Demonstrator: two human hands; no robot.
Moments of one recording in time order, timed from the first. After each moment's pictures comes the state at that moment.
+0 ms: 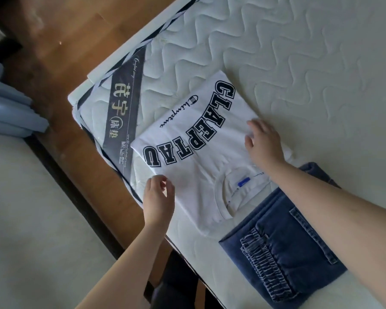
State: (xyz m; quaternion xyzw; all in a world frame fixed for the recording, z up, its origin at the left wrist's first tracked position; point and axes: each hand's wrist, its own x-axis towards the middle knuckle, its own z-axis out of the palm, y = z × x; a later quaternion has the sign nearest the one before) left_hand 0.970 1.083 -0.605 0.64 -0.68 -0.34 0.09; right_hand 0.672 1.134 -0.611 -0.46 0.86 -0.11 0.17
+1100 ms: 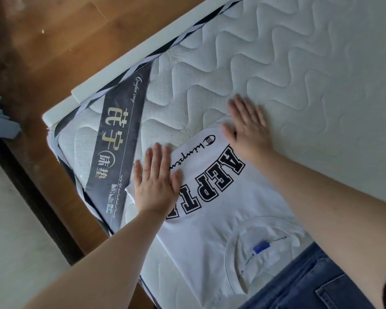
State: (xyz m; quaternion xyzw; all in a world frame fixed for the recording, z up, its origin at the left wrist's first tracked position) left_hand 0.909 0.940 -0.695 0.52 -0.84 -0.14 -0.03; right_hand 0.635 0.958 -0.671 -0.58 0.81 0.00 0.07
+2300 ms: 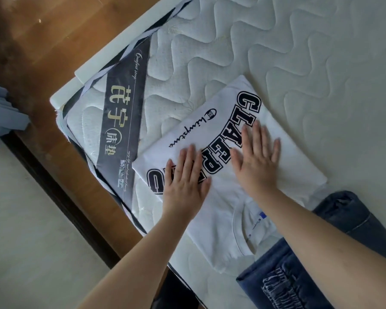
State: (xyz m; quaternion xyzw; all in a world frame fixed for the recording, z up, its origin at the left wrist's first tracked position) left_hand 0.917 1.018 -0.671 0.39 -0.91 -0.11 -0.05; right_hand 0.724 1.084 -0.687 -0.45 0.89 -0.01 0.00
